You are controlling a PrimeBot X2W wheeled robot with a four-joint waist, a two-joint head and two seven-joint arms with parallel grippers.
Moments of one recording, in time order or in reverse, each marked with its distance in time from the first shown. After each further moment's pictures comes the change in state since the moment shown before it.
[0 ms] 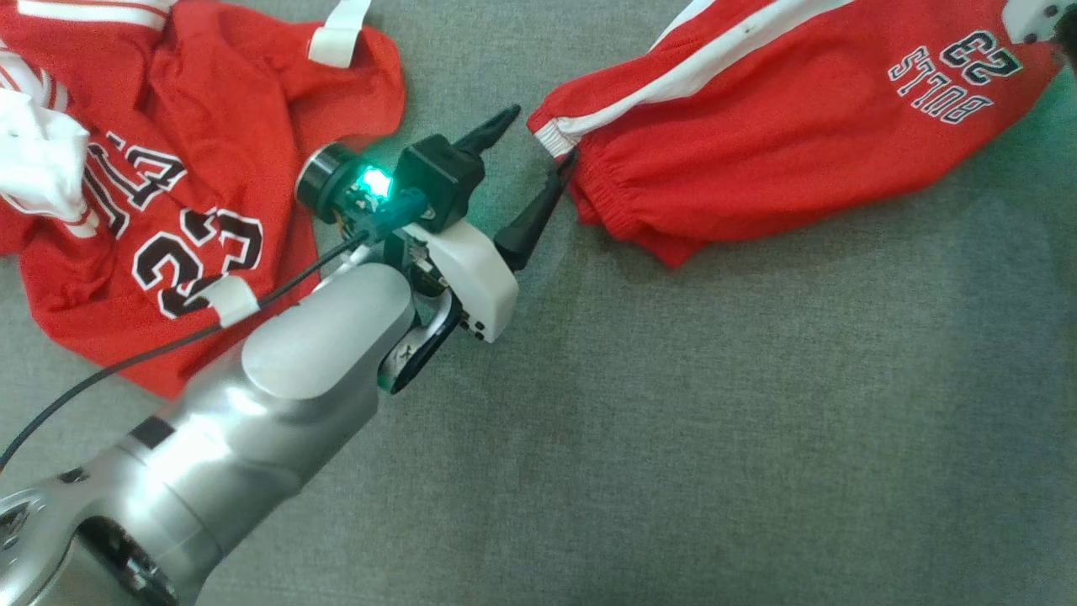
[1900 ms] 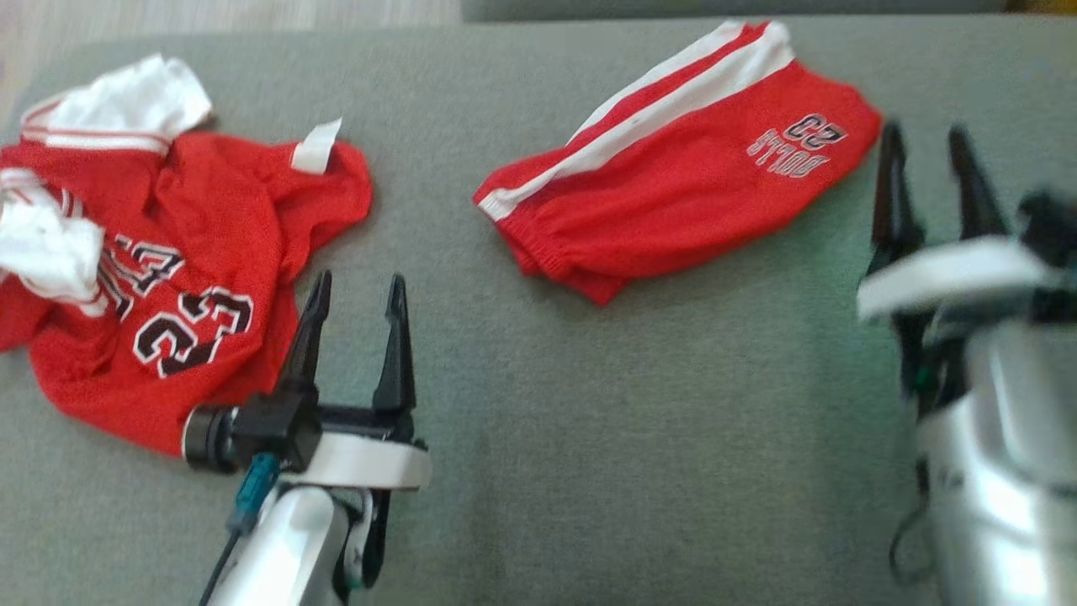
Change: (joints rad) left arm 0.758 -0.107 0.742 -0.315 0.434 0.122 -0.183; right arm 0.855 0.358 -0.741 -0.773 -0.432 0.000 -0.136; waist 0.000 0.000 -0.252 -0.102
